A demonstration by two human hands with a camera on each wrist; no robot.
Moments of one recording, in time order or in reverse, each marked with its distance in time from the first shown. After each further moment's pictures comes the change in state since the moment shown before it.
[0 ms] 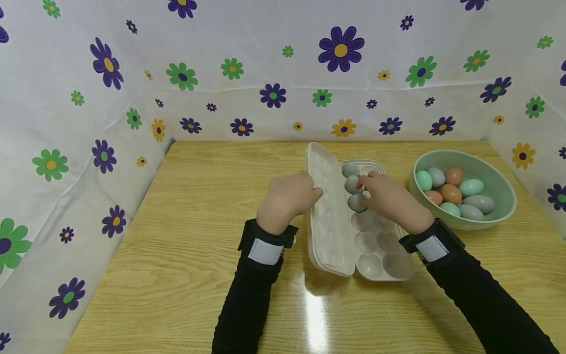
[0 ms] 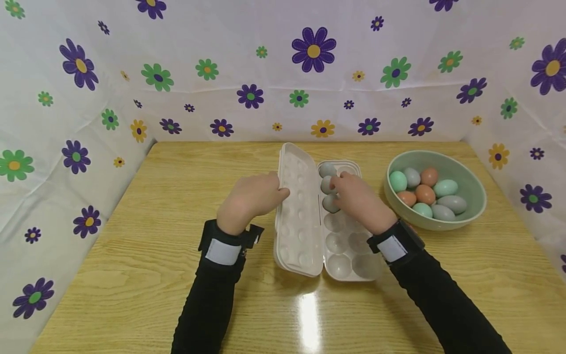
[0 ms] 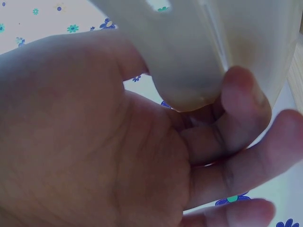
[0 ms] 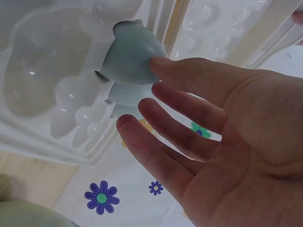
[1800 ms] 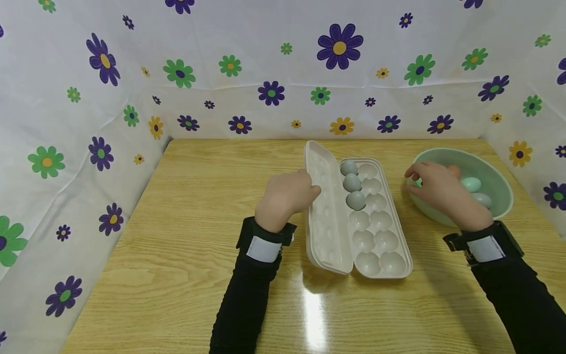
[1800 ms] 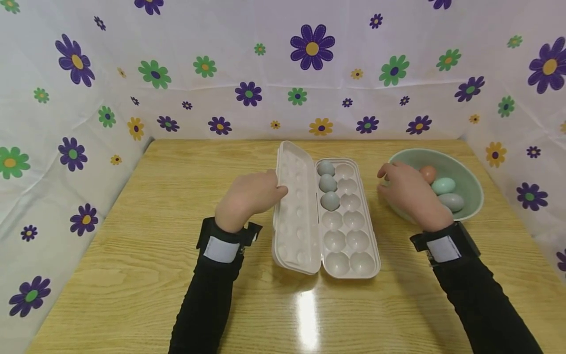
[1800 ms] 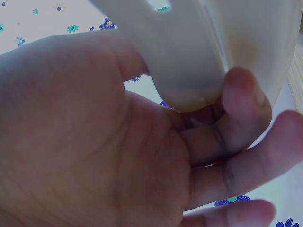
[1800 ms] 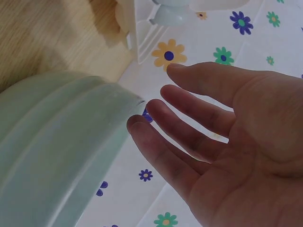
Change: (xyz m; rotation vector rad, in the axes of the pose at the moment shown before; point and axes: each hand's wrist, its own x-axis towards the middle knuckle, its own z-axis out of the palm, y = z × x) left_hand -0.001 0.001 -0.001 -0.003 -0.013 -0.006; right_hand -0.040 0.062 -0.036 -0.121 0.129 0.155
